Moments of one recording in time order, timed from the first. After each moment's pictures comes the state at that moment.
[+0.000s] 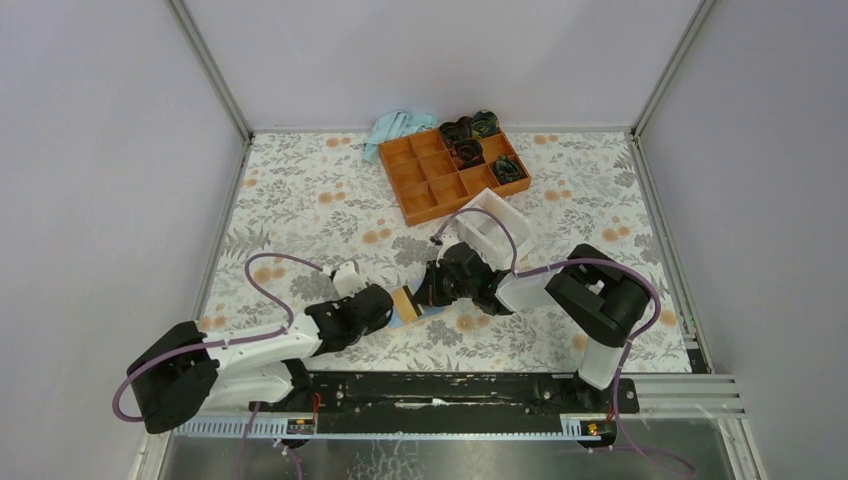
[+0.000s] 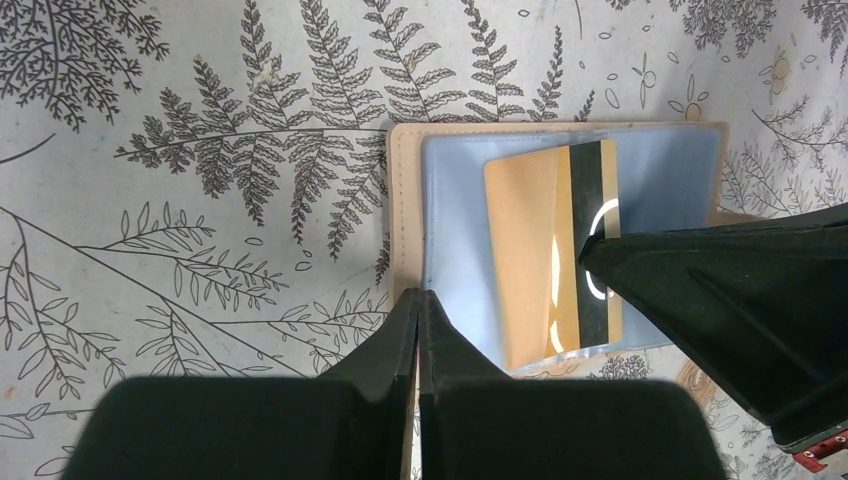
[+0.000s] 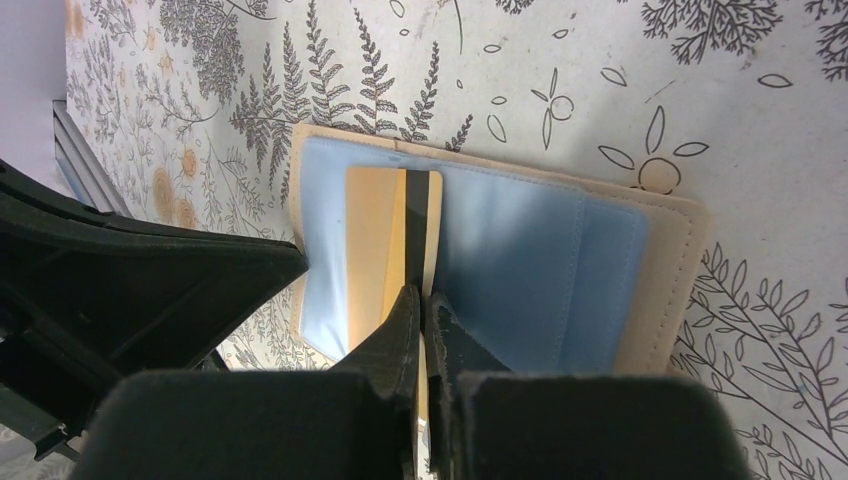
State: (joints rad) left arm -0.95 1.10 0.37 -0.27 -0.47 -1.26; right arm 0.88 1.80 0.71 0.43 -0.23 0.73
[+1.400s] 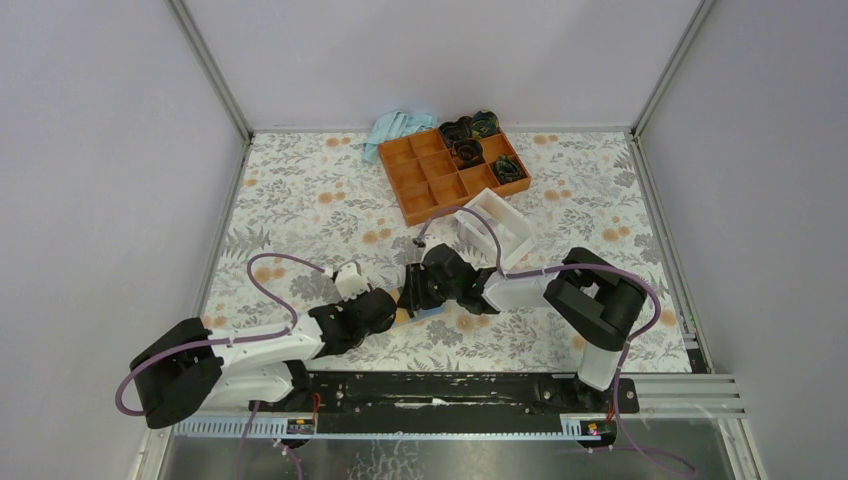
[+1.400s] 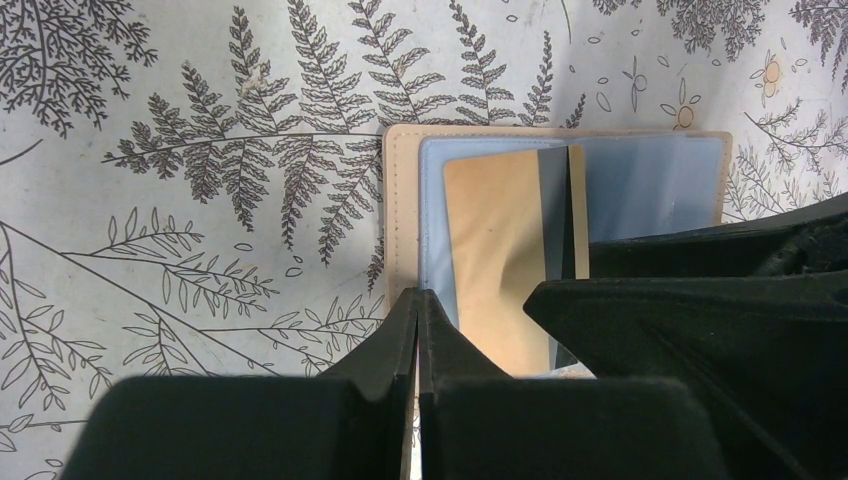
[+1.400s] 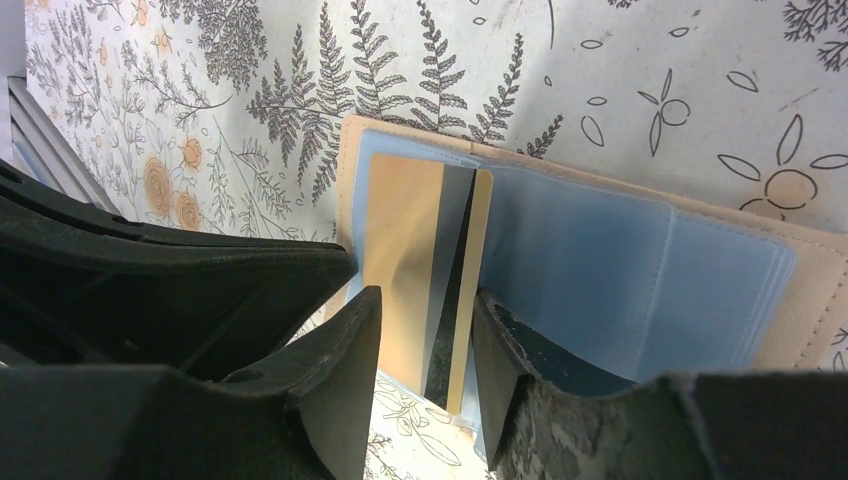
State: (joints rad) left arm -0.99 1.14 0.36 -0.22 -0.50 -1.27; right arm 0.97 1.81 0.83 0.28 -0.15 0.73
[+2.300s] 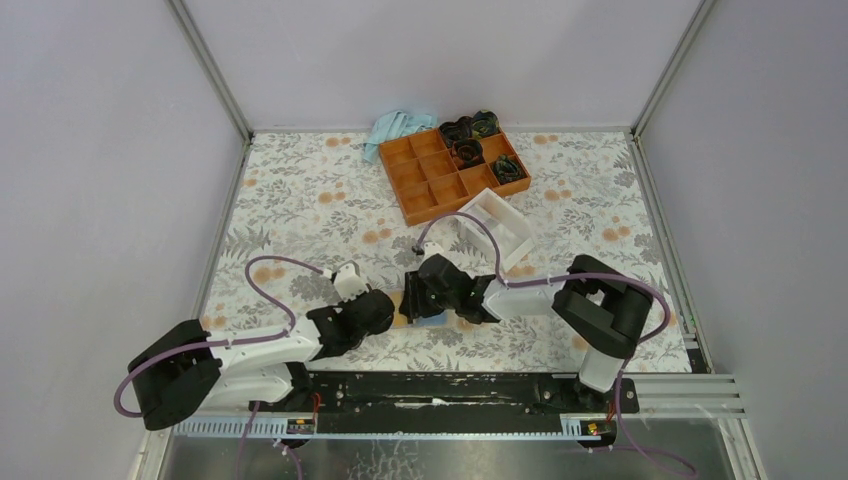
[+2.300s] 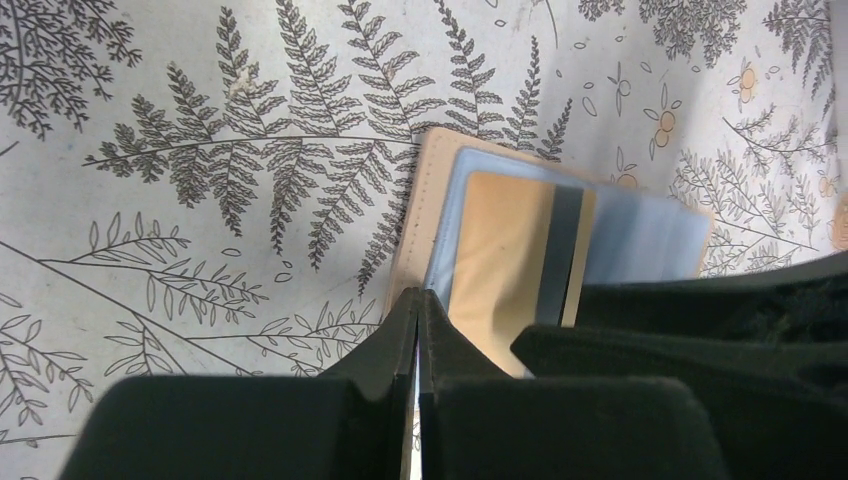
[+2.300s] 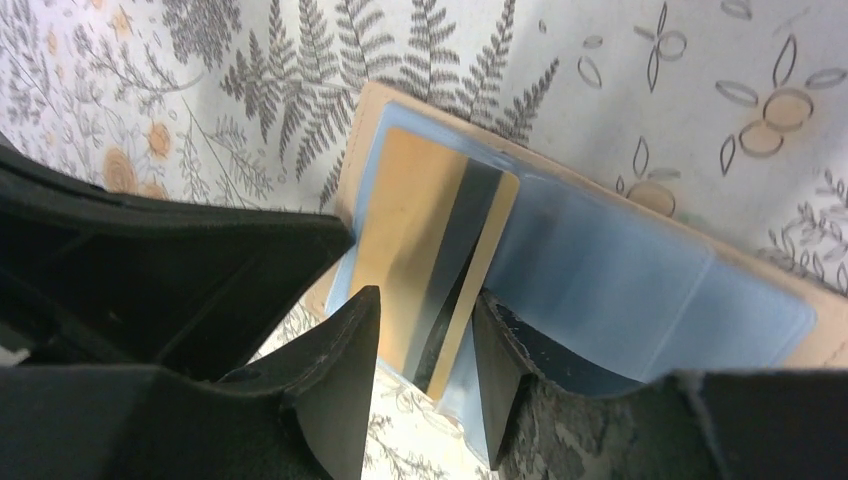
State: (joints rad) left arm -0.99 1.12 0.33 -0.19 -0.50 -1.28; right arm 1.03 1.77 0.83 0.21 -0.02 0.75
